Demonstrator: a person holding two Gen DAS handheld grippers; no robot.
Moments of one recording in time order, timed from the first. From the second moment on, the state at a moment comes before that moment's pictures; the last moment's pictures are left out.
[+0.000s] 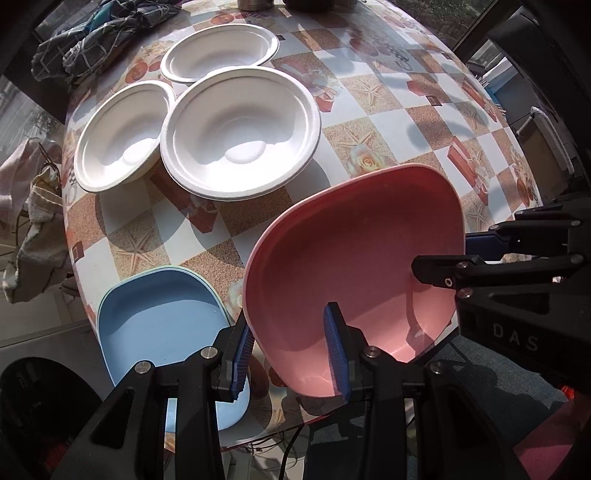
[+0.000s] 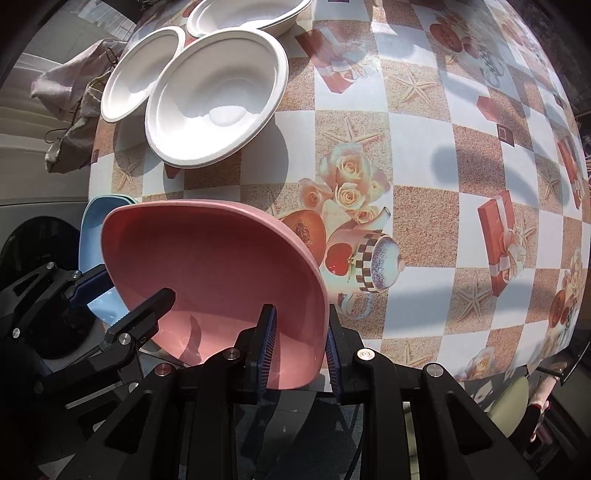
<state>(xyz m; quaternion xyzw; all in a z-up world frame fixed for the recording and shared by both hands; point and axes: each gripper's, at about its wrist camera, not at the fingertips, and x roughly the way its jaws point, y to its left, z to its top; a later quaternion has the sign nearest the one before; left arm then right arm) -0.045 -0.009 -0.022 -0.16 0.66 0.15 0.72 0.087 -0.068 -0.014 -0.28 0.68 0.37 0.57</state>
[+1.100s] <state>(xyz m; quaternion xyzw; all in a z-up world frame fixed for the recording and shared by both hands) -0.149 0.067 -0.015 -0.24 0.63 0.29 0.68 -0.030 0.022 -0.042 -0.39 0.62 0.47 0.49</state>
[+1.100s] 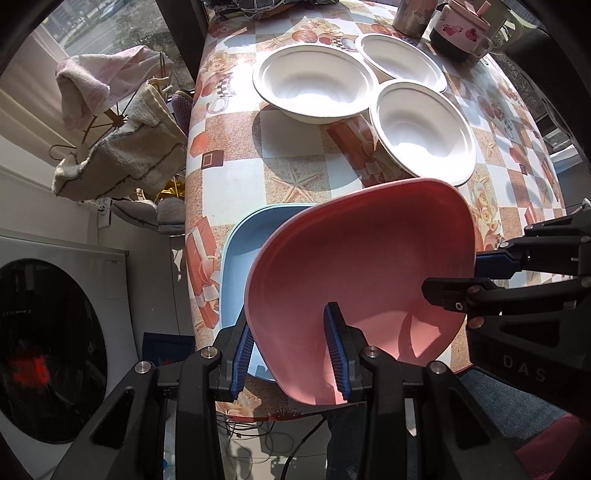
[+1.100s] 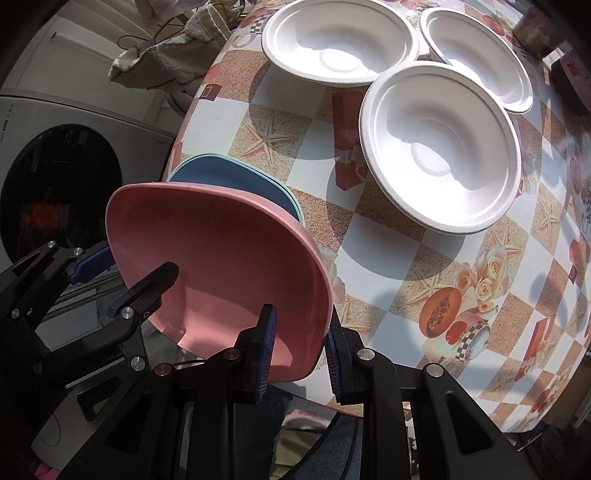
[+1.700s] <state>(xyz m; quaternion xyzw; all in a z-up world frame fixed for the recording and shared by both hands) -0.159 0.093 -0.023 -0.25 0.62 0.32 0.67 -0.043 0.035 -0.055 -0.38 0.64 0.49 0.46</state>
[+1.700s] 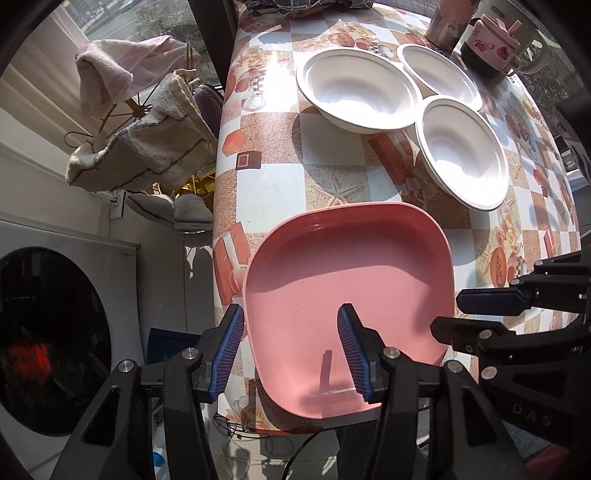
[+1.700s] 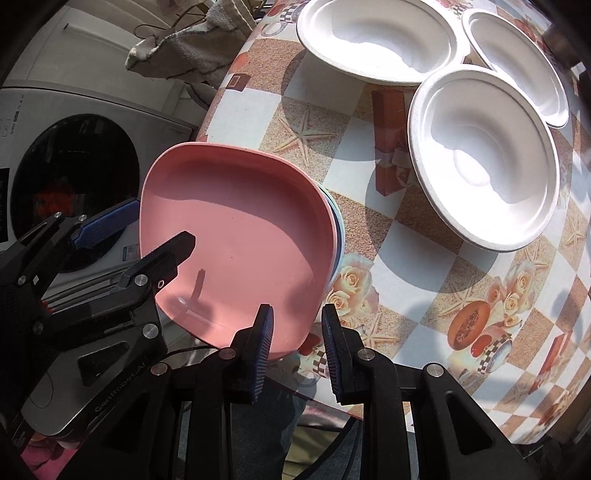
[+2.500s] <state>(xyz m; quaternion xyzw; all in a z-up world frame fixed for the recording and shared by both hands) -0.119 0.116 -0.020 -0.29 0.60 0.30 0.68 0.084 -0.071 -0.081 -0.21 0.76 0.30 0.53</state>
